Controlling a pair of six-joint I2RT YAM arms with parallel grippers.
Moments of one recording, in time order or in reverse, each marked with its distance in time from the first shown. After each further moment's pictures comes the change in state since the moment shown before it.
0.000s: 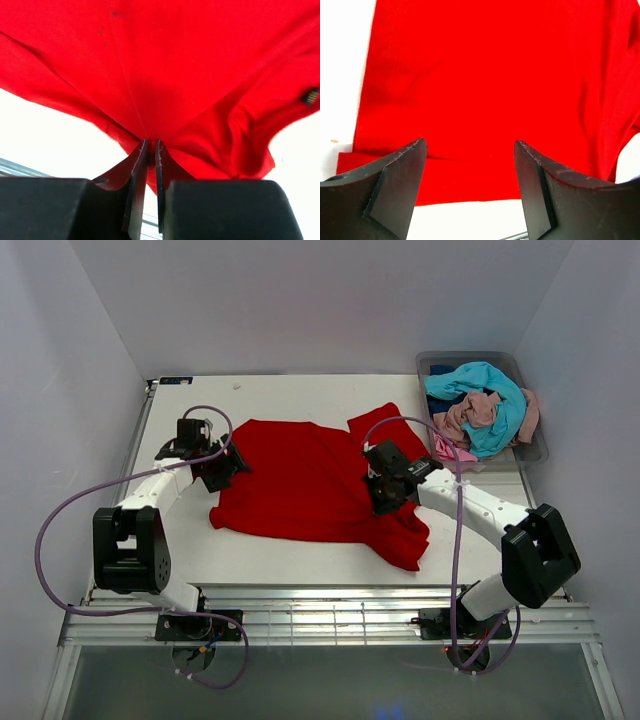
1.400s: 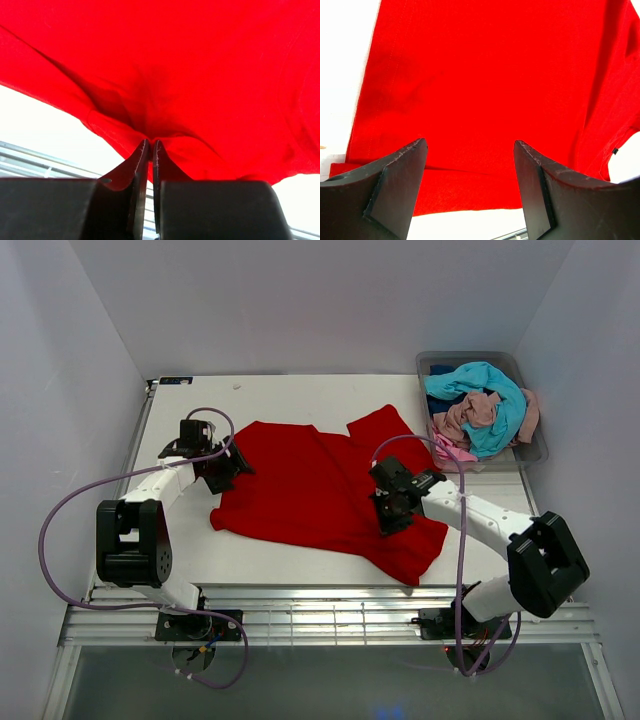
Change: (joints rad) left arm -0.002 0.048 0.000 0.018 0.031 -0.019; right arm 0.029 -0.056 -0.134 -0.050 -0.029 0.089
